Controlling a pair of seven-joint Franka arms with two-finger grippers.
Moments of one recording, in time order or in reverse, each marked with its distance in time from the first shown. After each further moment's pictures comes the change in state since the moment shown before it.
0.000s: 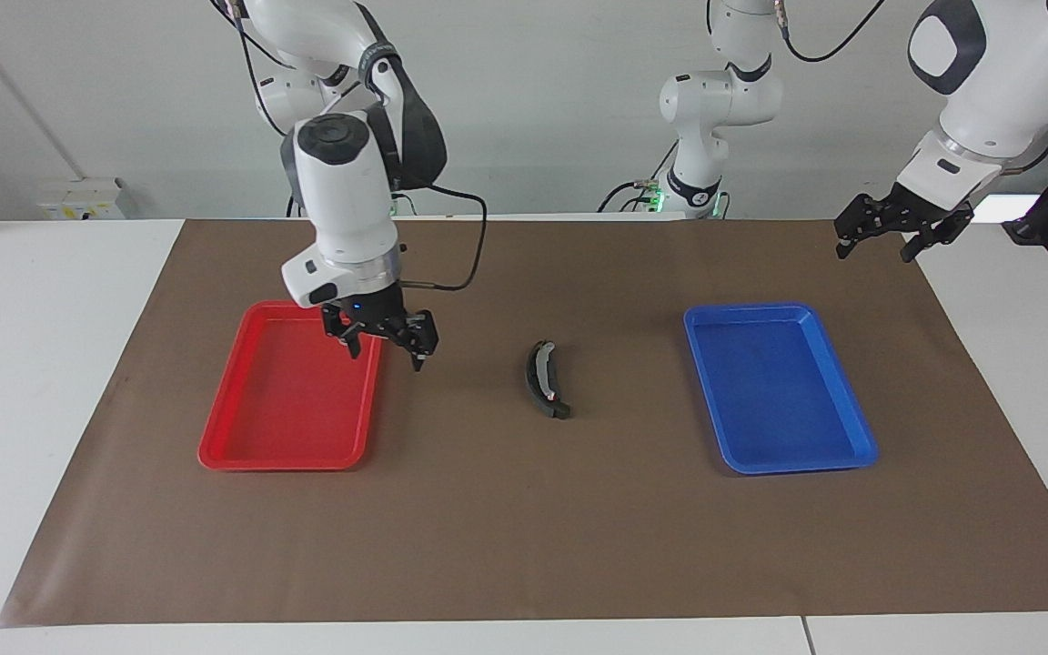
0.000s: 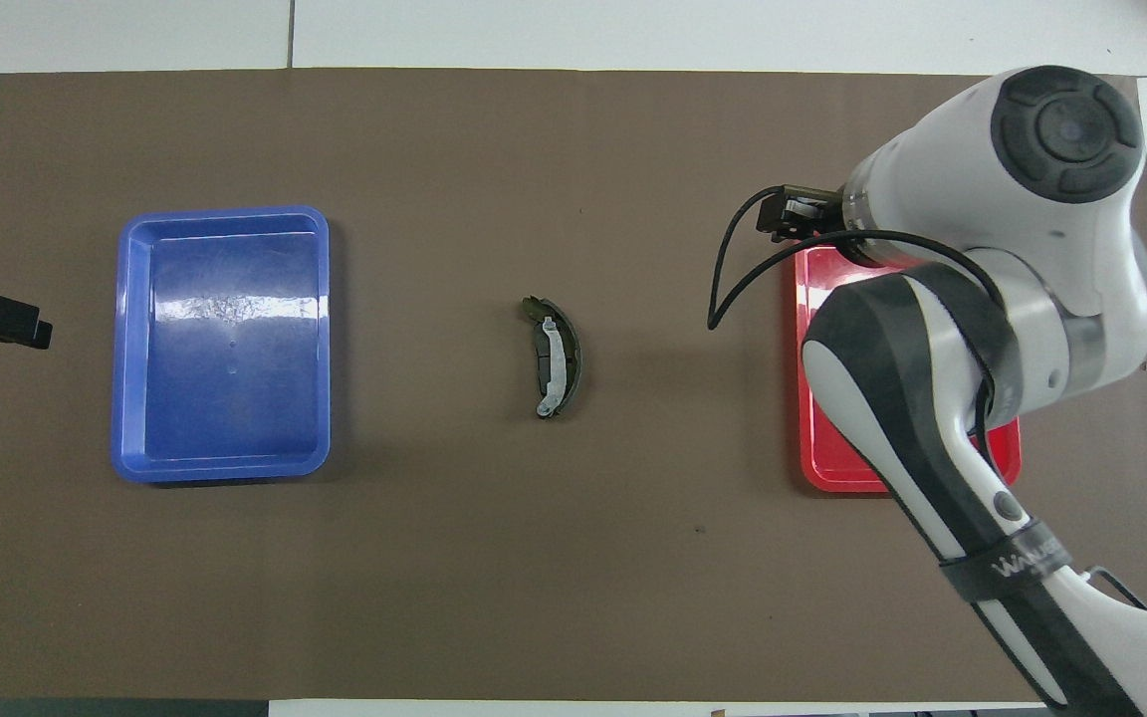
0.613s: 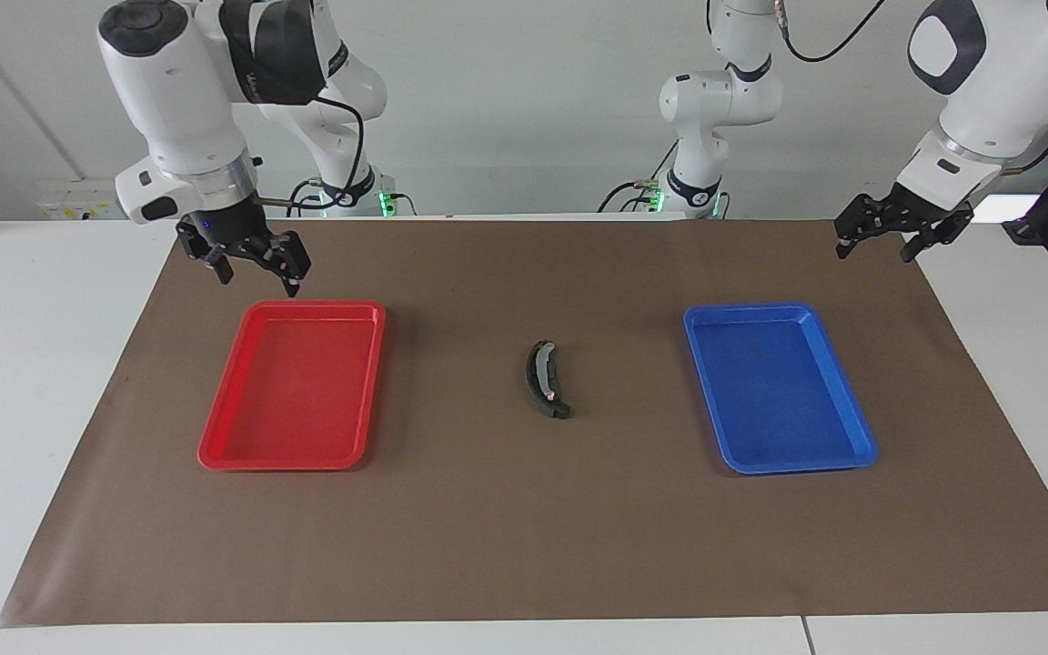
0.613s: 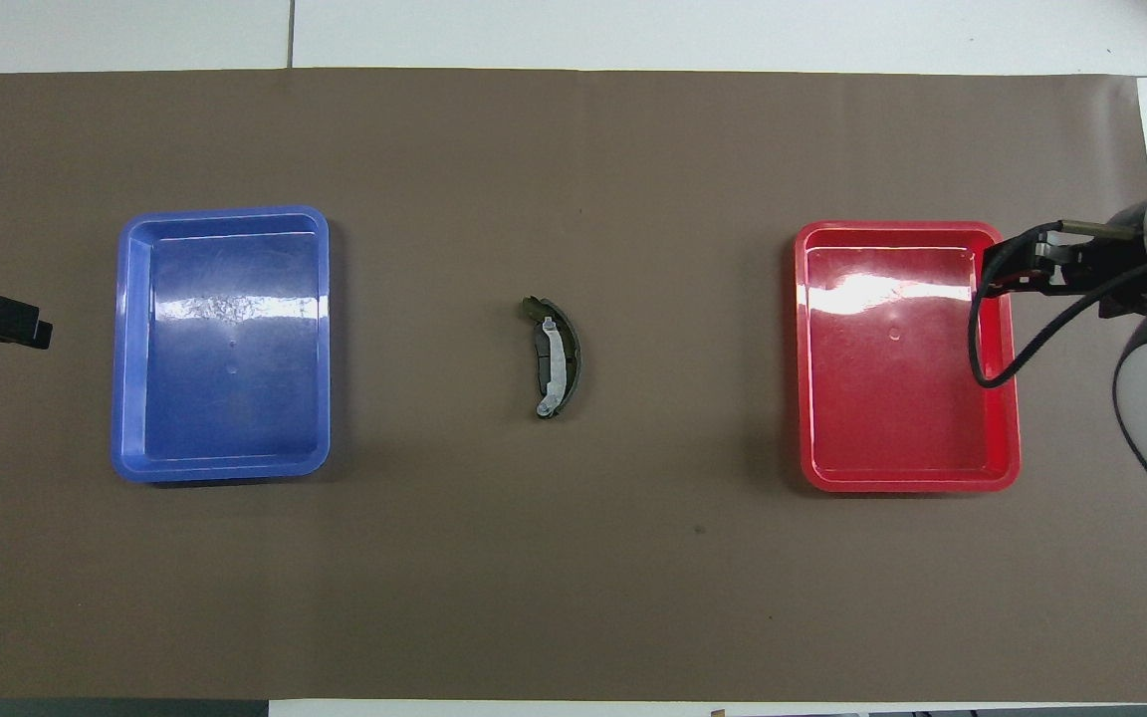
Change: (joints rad) left arm 0.000 0.000 0.000 0.000 0.000 0.000 0.000; right arm -0.206 -0.203 0.001 0.001 0.001 -0.322 -0.286
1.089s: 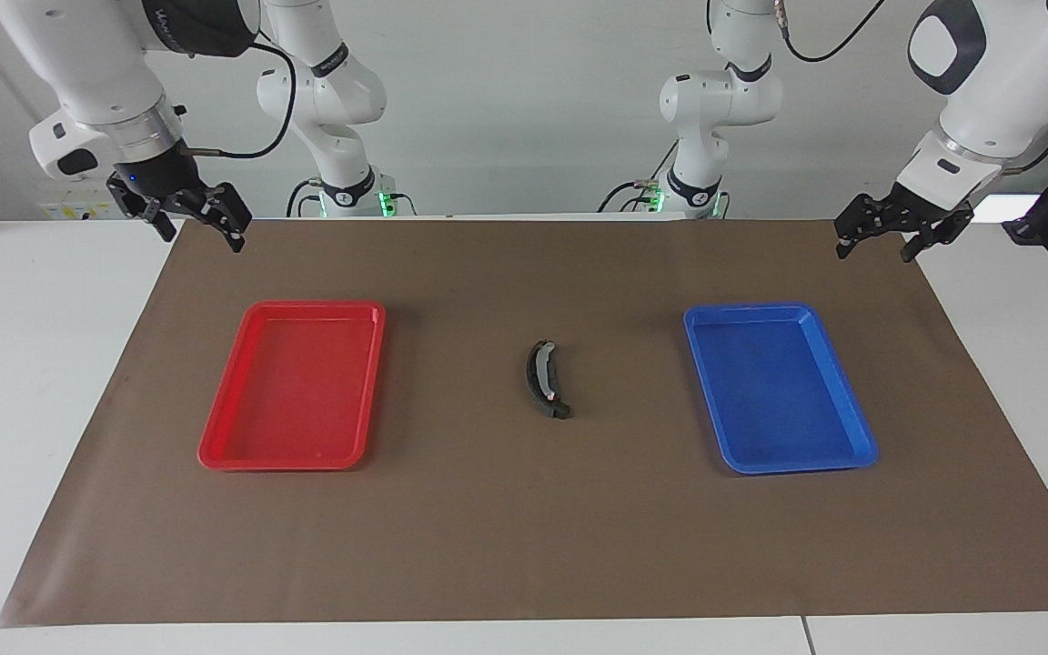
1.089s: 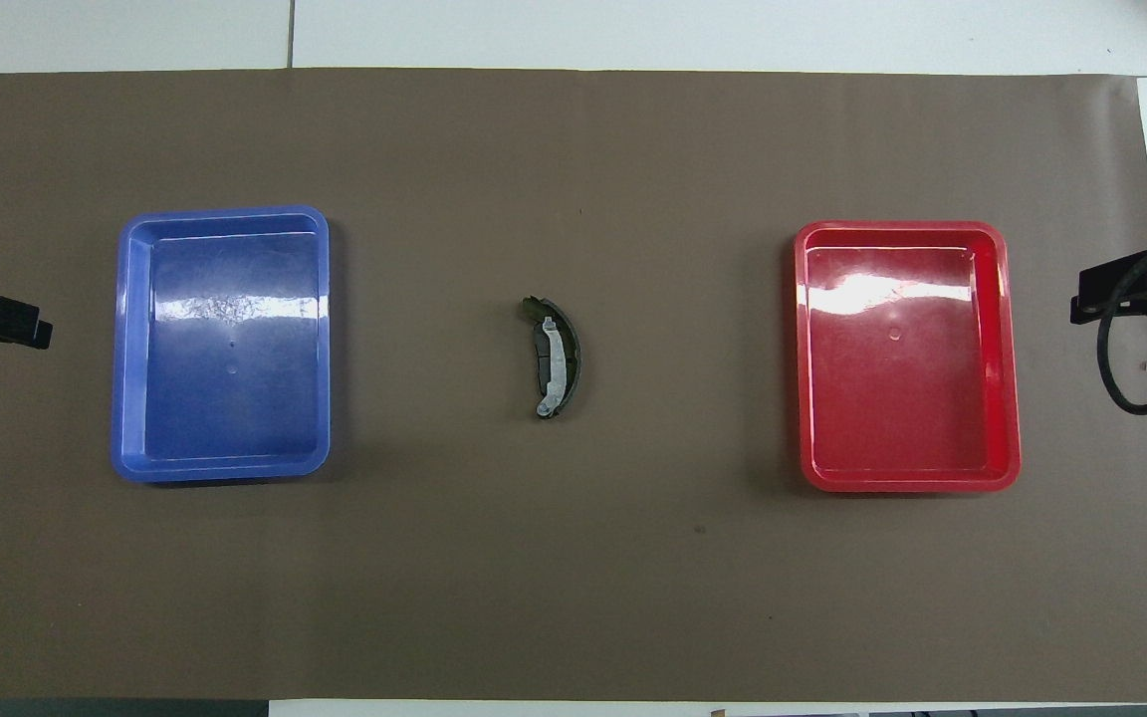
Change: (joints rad) left arm 0.000 0.000 0.000 0.000 0.000 0.000 0.000; right arm -0.080 -0.013 0.009 0.069 0.035 -0.119 -0.103
